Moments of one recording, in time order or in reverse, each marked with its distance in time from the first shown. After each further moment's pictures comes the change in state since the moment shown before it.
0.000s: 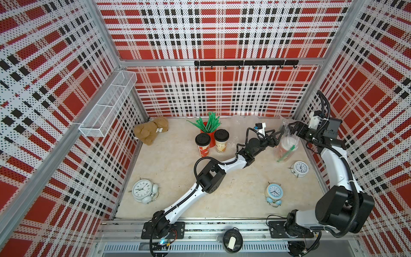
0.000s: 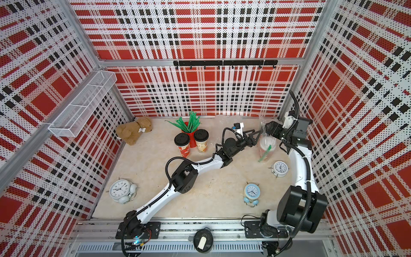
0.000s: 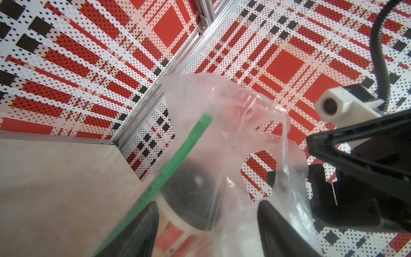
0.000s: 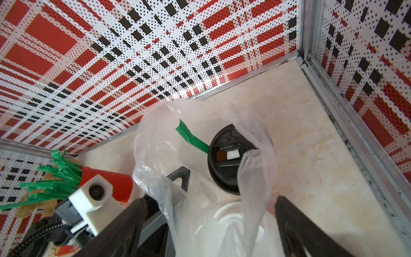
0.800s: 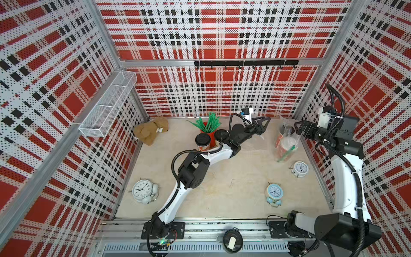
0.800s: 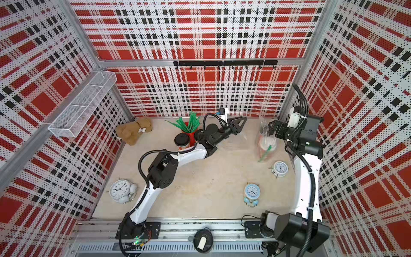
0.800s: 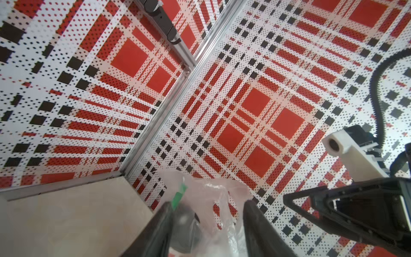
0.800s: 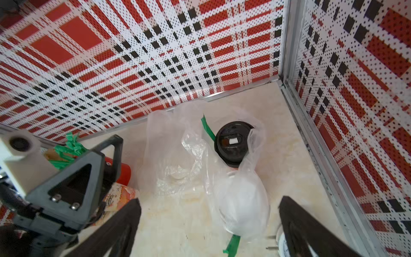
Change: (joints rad) left arm 0.130 -0.477 -0.483 -0.035 0.172 0.048; right arm 0.005 -0.135 0.171 -0.322 0.076 -0.143
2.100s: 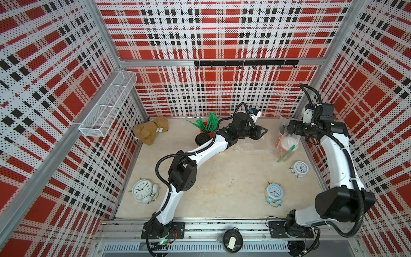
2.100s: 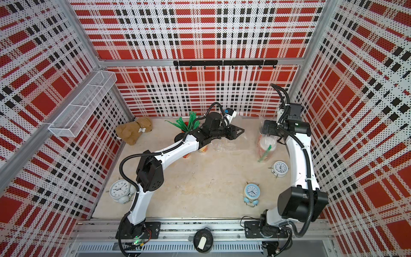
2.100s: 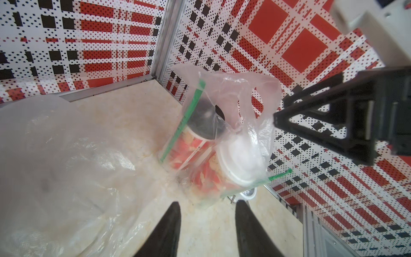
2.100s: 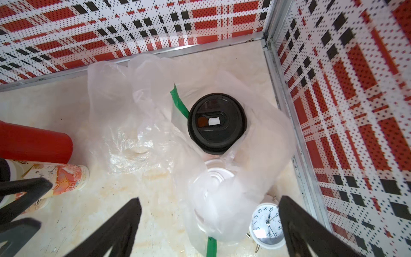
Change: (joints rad) left arm 0.006 -0.154 0.110 -0.857 0.172 0.340; right arm 0.153 0.266 0.208 -0.199 0.268 -0.090
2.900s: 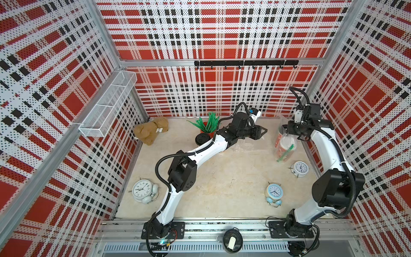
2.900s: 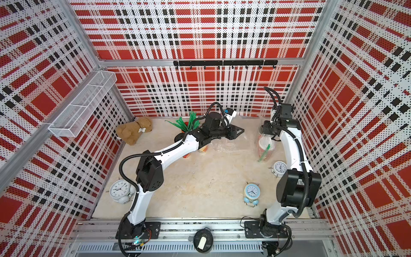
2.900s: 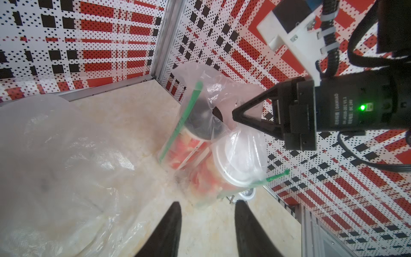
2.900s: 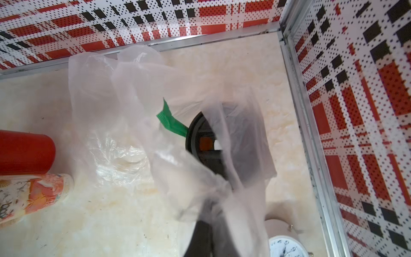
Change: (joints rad) left arm 0.000 -0.002 0.000 0.000 0.000 -0.007; right arm 0.031 0.122 -0.010 0.117 0.018 0.000
